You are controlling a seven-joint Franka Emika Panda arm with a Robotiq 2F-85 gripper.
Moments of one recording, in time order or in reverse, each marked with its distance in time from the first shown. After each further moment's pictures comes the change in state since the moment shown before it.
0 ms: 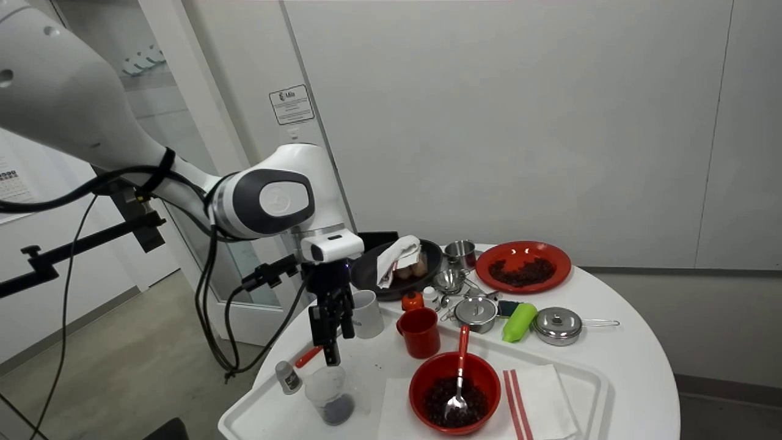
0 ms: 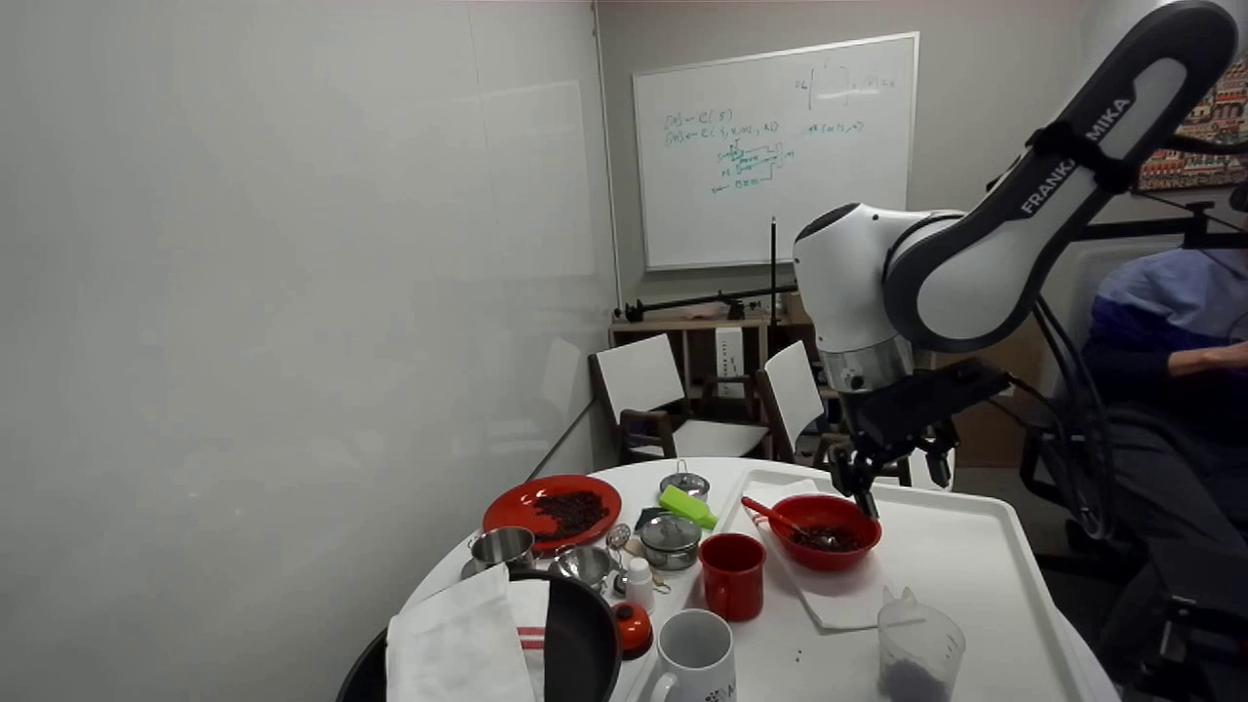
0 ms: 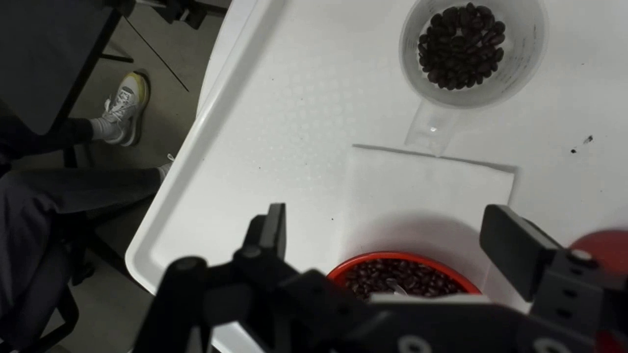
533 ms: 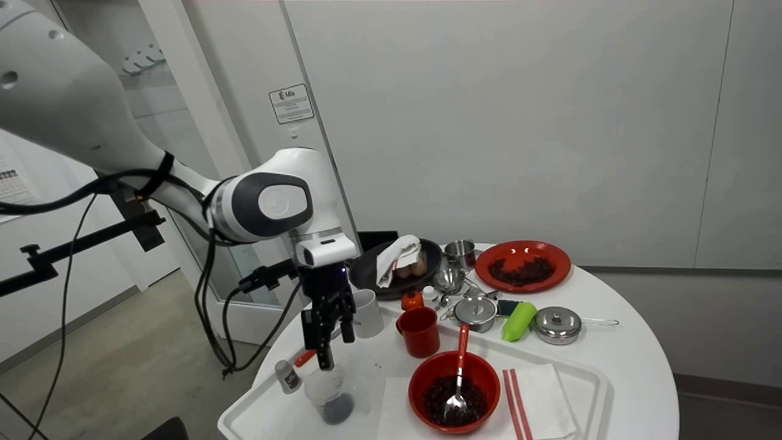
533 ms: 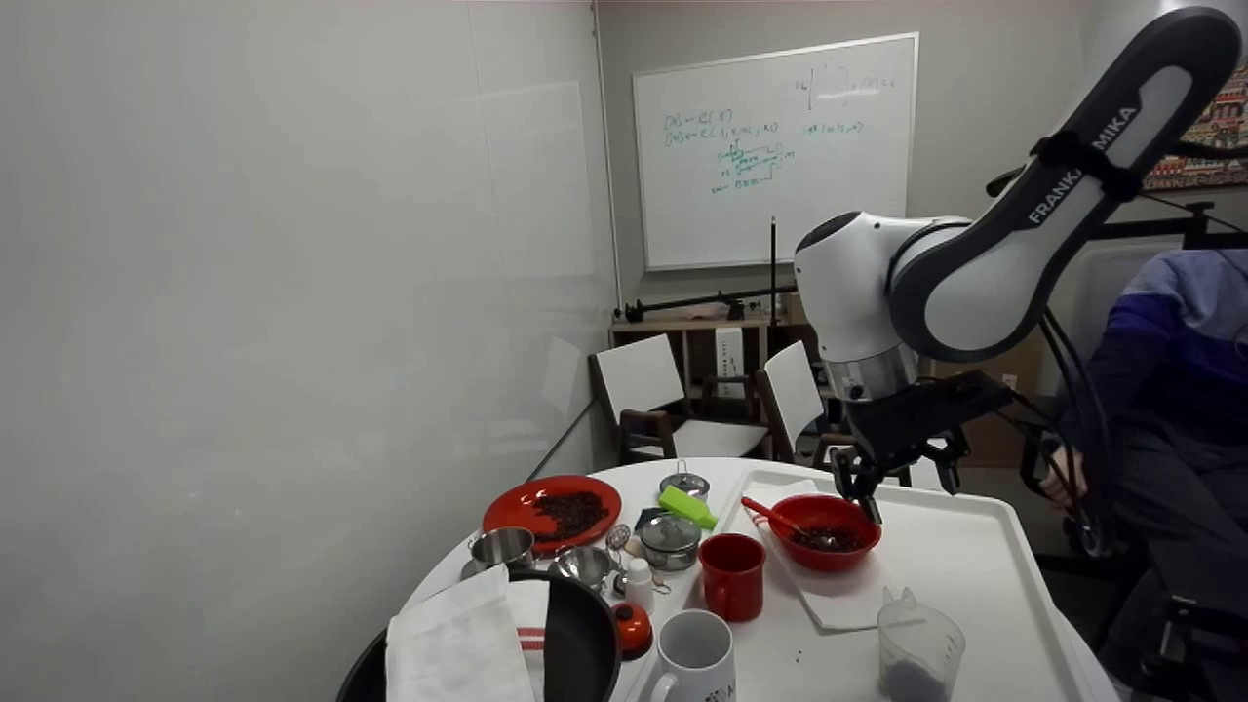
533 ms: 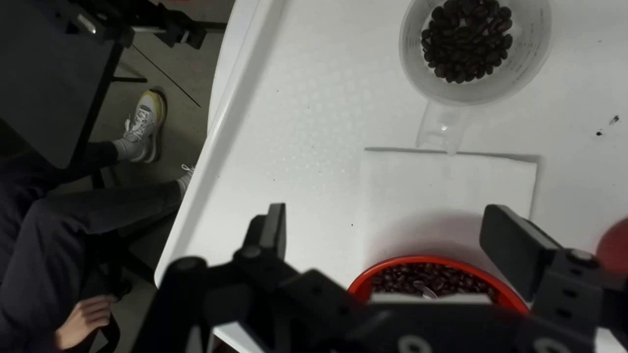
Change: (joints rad) arm 0.041 0.006 -0.031 -0.012 -0.017 0.000 0.140
